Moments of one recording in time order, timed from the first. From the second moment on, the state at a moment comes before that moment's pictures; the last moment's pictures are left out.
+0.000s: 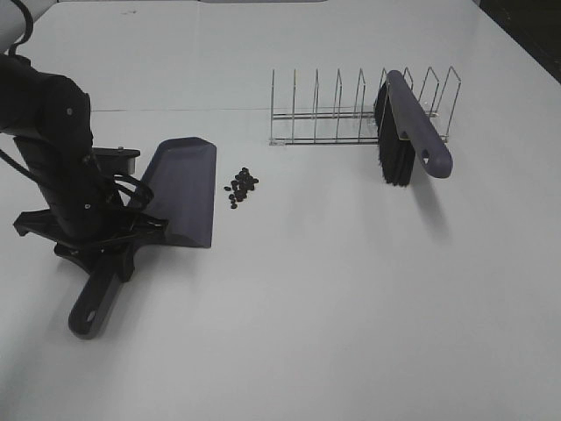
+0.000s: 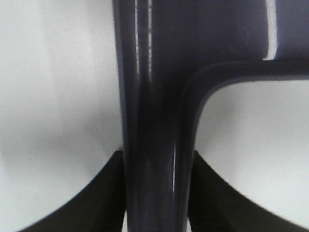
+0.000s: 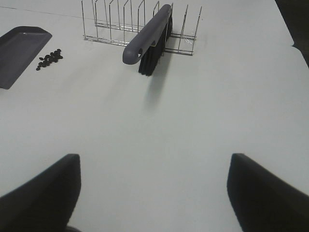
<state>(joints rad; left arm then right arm) -0.35 2.05 -1.18 -0.05 0.77 -0.23 -0.01 0.00 -0.50 0.14 1.07 -0.19</state>
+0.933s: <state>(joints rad) -0.35 1.98 -1.18 -0.03 0.77 -0.26 -0.01 0.22 -0.55 0.17 0.94 -0.19</state>
